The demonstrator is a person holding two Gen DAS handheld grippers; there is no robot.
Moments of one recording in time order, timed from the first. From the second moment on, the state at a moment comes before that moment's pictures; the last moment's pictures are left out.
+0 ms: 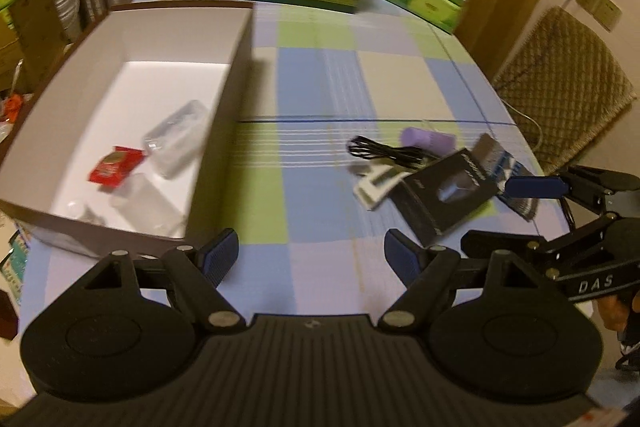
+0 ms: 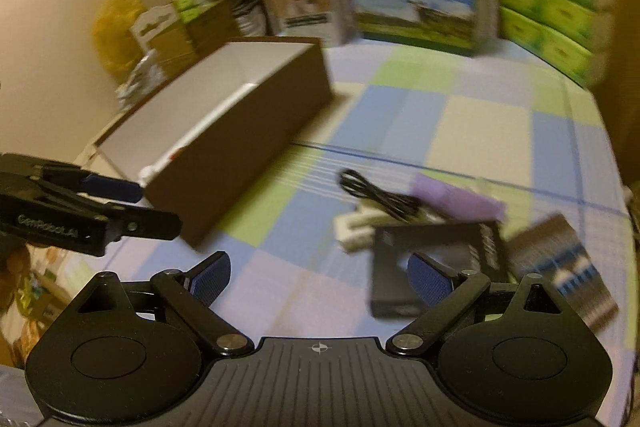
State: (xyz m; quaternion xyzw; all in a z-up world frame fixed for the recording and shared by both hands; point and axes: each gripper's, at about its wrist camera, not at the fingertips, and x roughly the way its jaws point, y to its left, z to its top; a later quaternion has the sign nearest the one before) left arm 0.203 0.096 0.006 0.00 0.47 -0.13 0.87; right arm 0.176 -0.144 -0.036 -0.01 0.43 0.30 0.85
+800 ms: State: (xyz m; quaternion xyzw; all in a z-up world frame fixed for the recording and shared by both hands) left arm 0.257 0.012 -0.040 0.11 0.47 -0.23 0.84; right arm 0.195 -0.241 -0.066 0.11 0.47 0.11 0.87
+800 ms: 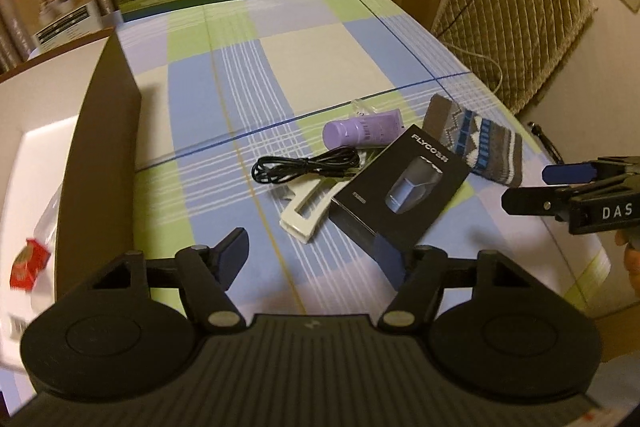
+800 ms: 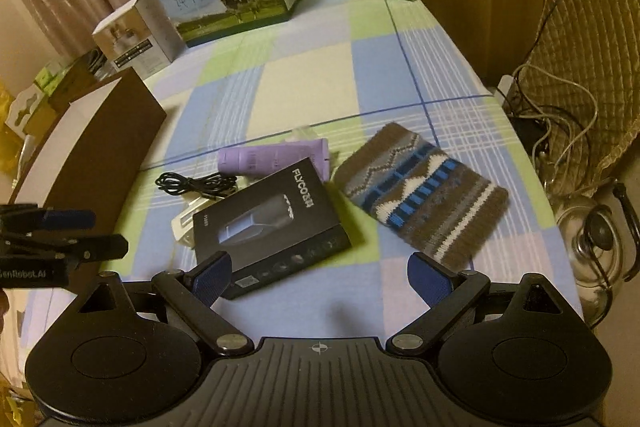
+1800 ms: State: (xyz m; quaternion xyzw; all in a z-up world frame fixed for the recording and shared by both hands) left arm 0.329 0.031 -0.080 0.10 0.52 -0.21 0.82; right arm 0.287 -0.154 -0.107 0.06 0.47 0.19 0.86
